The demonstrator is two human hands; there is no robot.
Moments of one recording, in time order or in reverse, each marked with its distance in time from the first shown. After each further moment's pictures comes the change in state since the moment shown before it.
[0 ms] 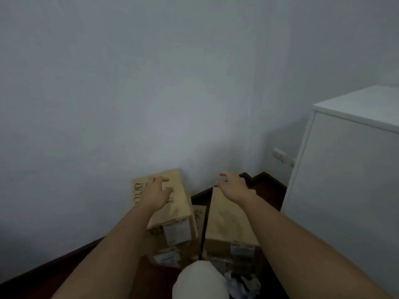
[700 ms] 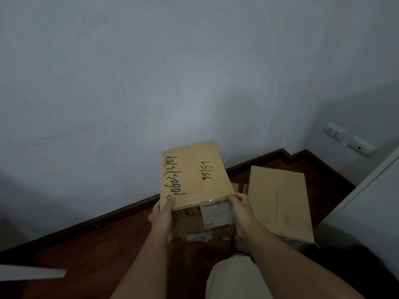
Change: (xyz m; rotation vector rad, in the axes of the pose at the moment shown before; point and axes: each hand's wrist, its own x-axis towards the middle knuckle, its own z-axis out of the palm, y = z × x) left_hand 0.003 -0.170 0.073 -1.046 0.187 -0.776; right_hand 0.040 0.003 0.203 0.893 -0.034 0.464
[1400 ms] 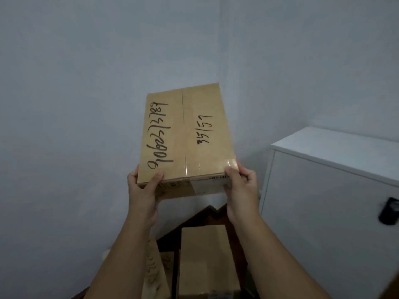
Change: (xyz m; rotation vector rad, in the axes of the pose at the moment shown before) left_hand -0.211 0.196 0.139 -0.463 -0.681 0.526; right_hand -0.174 -0.214 -0.121 0.653 0.198 -0.787
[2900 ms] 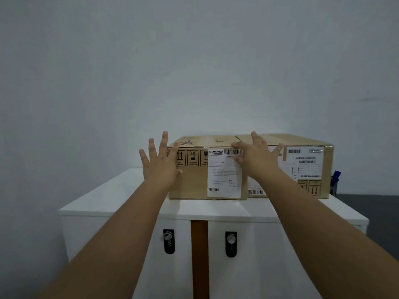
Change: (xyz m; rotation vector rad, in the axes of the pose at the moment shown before) left_hand -0.169 -0.119 0.523 1.436 -0.778 0.983; right_hand 0.055 -0.455 -0.327 -2.102 0.757 -0.387
